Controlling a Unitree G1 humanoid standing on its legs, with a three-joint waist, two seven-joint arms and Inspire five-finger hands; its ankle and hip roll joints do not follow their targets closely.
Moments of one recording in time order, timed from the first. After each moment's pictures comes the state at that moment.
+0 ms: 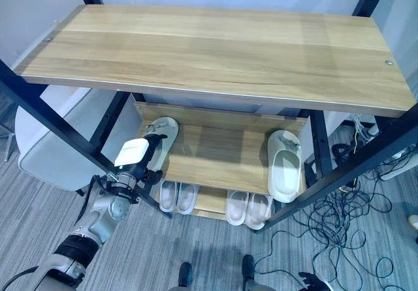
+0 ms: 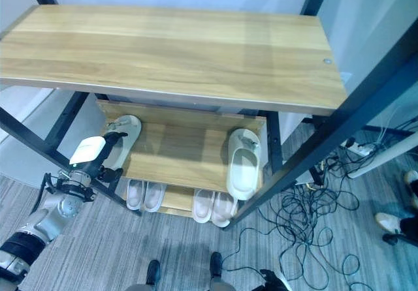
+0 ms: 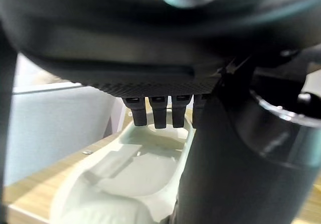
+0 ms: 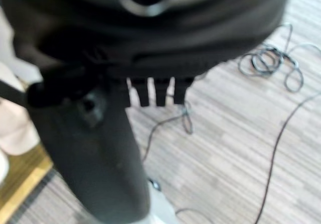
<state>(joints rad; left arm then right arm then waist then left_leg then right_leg) -0.33 0.70 -0.39 0.43 0.44 -0.12 0.30 -0.03 -0.35 0.26 1.25 -0.09 -0.06 -0.14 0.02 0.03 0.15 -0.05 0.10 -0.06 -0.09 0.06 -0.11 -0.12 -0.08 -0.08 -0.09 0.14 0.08</state>
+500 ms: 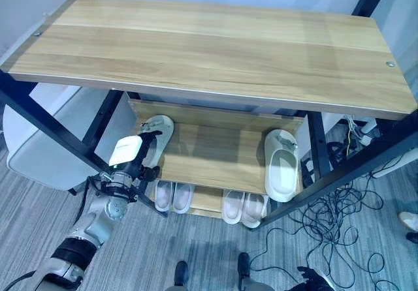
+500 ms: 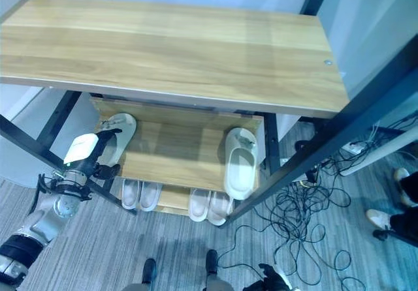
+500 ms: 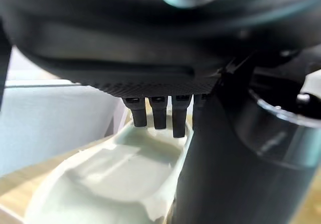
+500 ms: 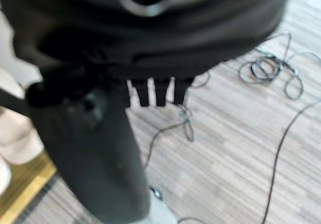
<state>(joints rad) -0.26 0.70 -0.29 0.34 0.36 -0.12 0.32 -0.04 -0.34 0.27 1.25 -0.09 -0.06 -0.15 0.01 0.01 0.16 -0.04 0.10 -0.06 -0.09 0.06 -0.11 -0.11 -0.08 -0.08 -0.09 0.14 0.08</state>
